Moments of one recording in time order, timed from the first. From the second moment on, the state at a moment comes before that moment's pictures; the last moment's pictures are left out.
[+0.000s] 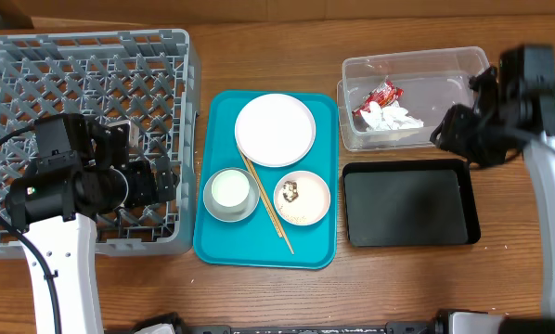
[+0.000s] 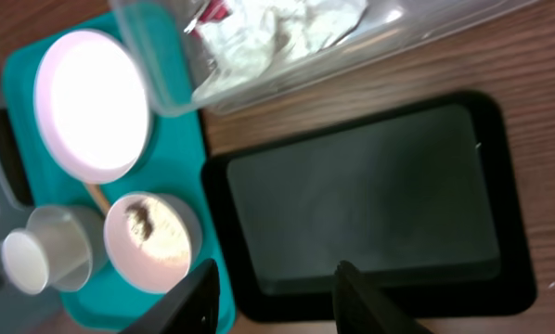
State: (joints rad) left arm 0.25 1.23 1.26 -1.23 0.30 0.06; right arm -0.07 1.48 1.53 -1.31 -0.26 0.25
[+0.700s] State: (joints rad) left arm 0.25 1.23 1.26 -1.23 0.30 0.06; right arm 0.64 1.57 1.35 -1.01 -0.29 0.22
